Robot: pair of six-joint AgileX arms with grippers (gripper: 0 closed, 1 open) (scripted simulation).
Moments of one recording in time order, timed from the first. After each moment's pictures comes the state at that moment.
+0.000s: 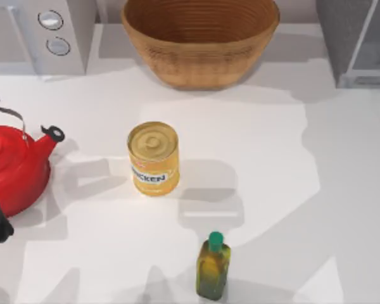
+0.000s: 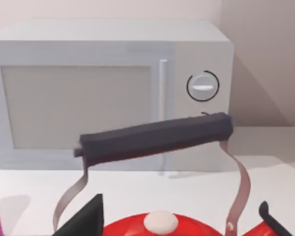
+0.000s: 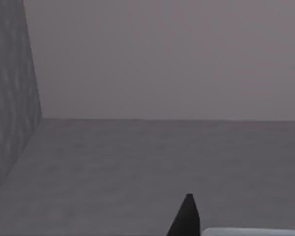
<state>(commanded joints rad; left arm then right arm) 0.00 0.00 0.00 0.00 0.00 0.00 -0.20 2.26 1.26 0.90 -0.20 0.00</state>
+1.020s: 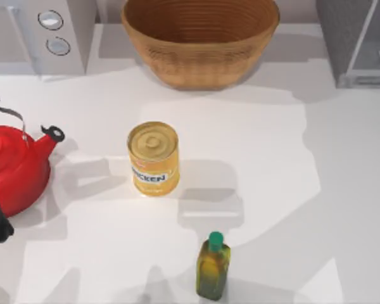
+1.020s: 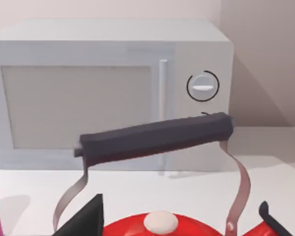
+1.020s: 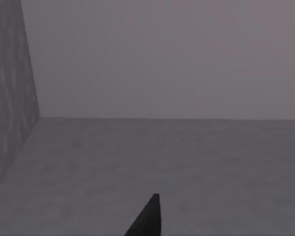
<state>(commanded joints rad) 0.00 0.00 0.00 0.00 0.00 0.00 -0.21 2.26 1.27 0.90 -0.20 -0.01</state>
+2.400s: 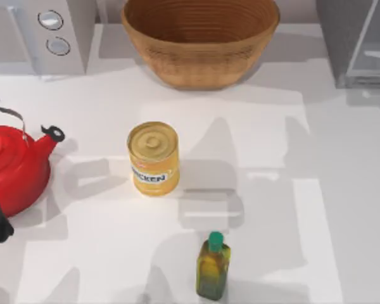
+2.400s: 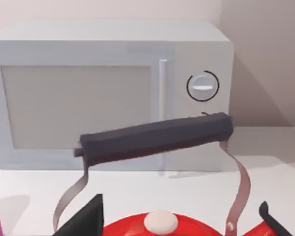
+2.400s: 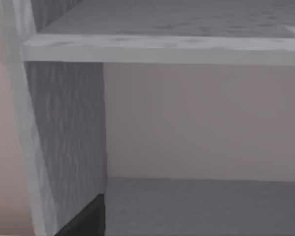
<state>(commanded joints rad) 0.00 0.00 0.00 0.00 0.00 0.00 -0.13 1.45 0.83 0.59 -0.13 -0.01</state>
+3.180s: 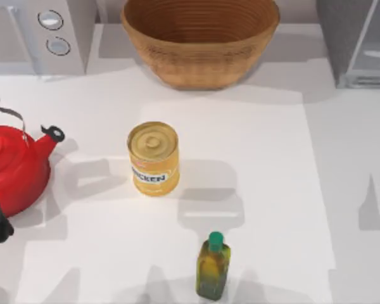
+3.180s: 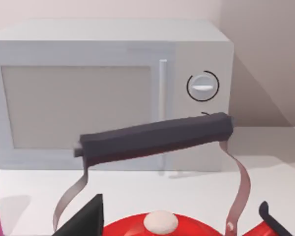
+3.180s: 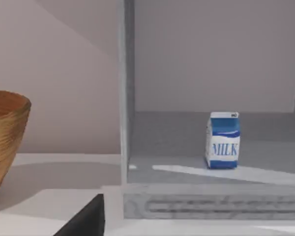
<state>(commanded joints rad) 0.00 0.00 0.00 0.00 0.00 0.00 -0.01 0.11 0.08 0.06 -0.01 0.00</state>
